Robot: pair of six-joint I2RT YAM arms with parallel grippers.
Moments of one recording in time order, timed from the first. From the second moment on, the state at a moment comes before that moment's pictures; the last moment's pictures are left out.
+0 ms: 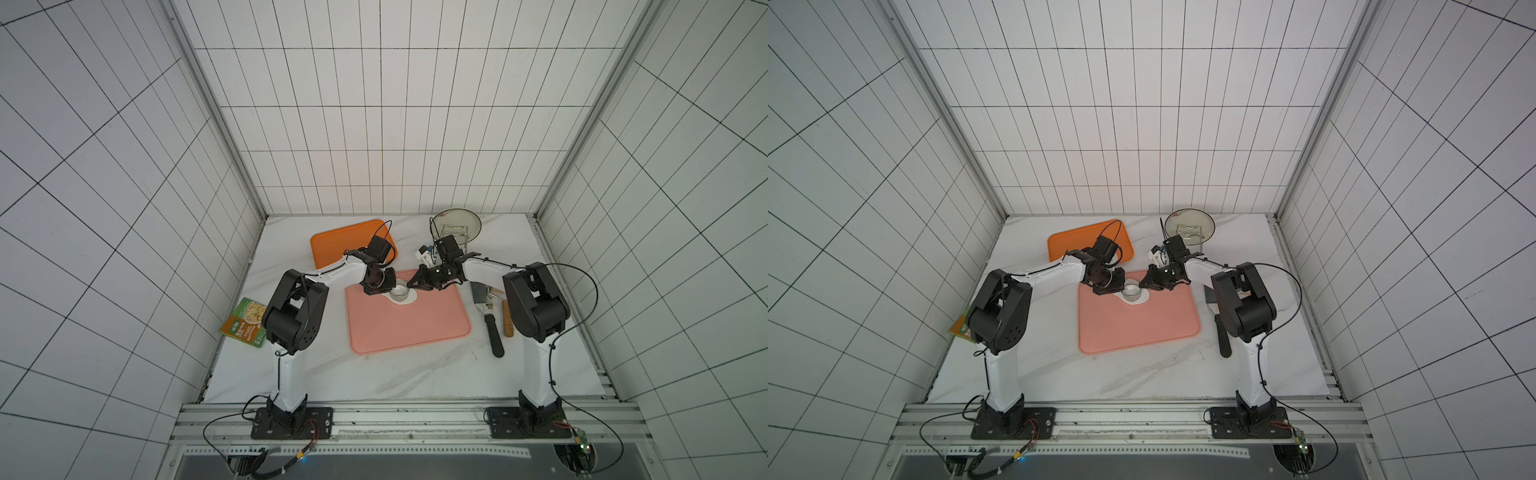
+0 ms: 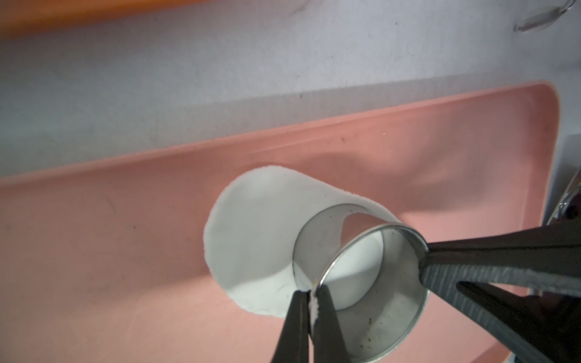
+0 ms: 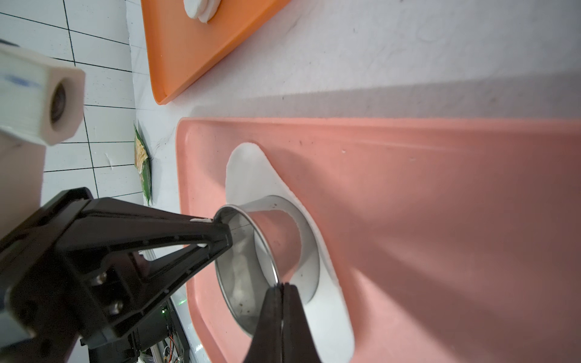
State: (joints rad) left arm -0.51 1.98 1.39 -0.59 0.20 -0.60; right arm 0.52 2.08 1.33 -0.32 -0.68 0.45
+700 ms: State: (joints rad) left arm -0.51 1.98 1.37 -0.57 0.22 -0.60; right arm 0.52 2.07 1.31 -0.30 -0.68 0.47
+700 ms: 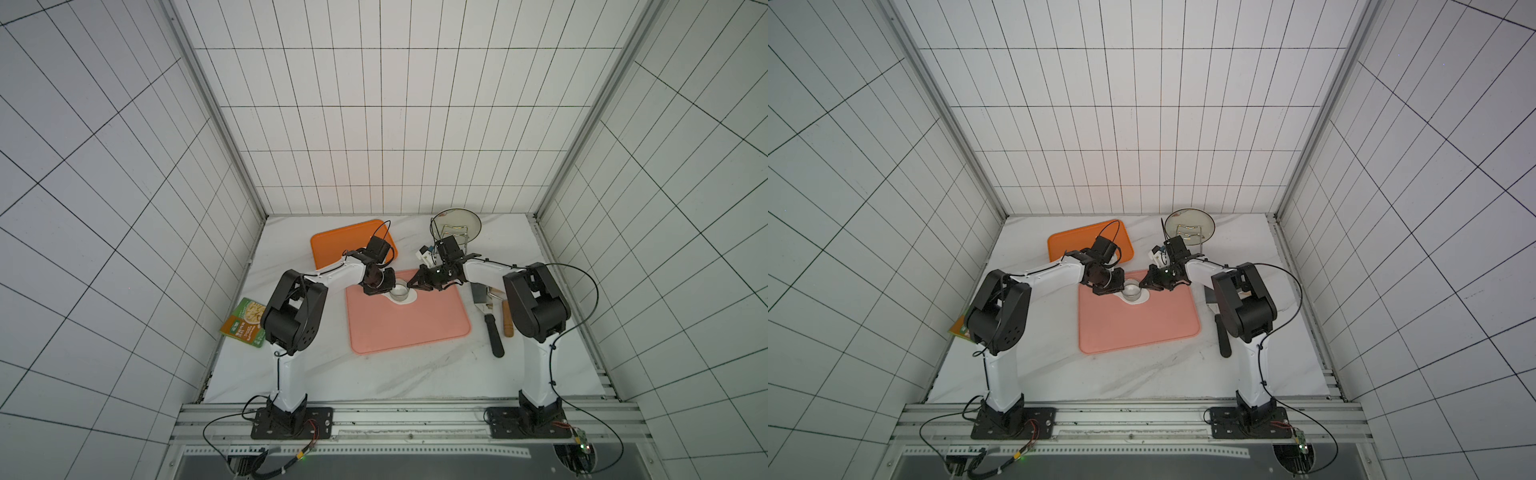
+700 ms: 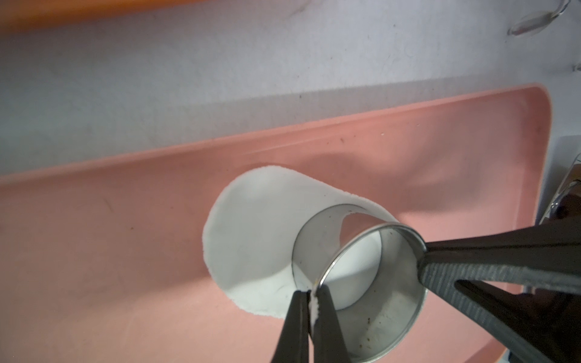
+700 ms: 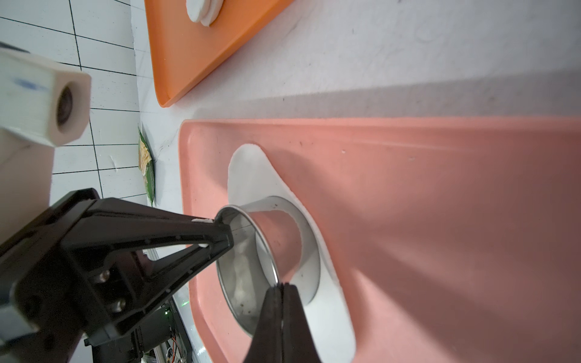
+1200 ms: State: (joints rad) left arm -0.51 1.98 1.38 -0.58 0.20 -0.61; right arm 0.52 2.07 1.32 -0.29 -0.68 0.47
